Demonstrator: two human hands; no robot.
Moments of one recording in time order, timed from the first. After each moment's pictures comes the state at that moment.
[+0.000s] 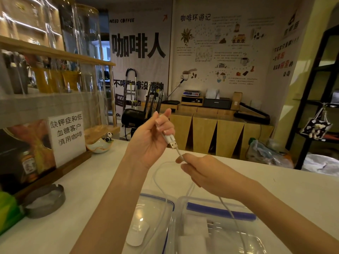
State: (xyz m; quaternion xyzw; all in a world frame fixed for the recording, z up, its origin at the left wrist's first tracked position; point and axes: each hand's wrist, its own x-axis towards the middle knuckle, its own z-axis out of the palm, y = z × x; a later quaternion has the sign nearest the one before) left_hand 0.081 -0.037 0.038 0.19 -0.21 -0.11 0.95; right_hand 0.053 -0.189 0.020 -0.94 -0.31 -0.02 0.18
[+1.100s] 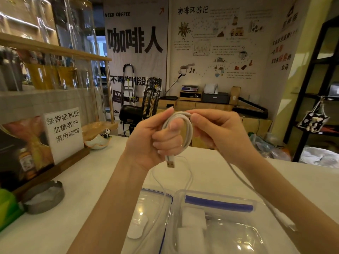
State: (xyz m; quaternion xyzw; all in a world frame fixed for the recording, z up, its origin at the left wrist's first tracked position) left_hand 0.058 -0.043 0.047 0.26 -0.42 -0.39 0.78; right_hand 0.043 -0.204 0.062 -0.70 -0.35 -0.12 0.61
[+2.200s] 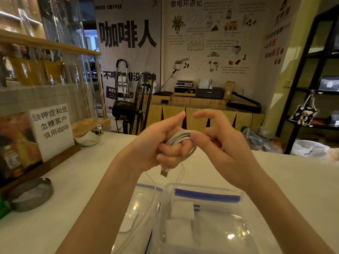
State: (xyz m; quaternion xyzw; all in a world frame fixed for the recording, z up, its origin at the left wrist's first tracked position) left_hand 0.046 -0.066 0.044 0.55 -0.35 -0.32 0.69; right_hand 0.012 -0.227 0.036 -0.80 -0.34 -0.26 0.41
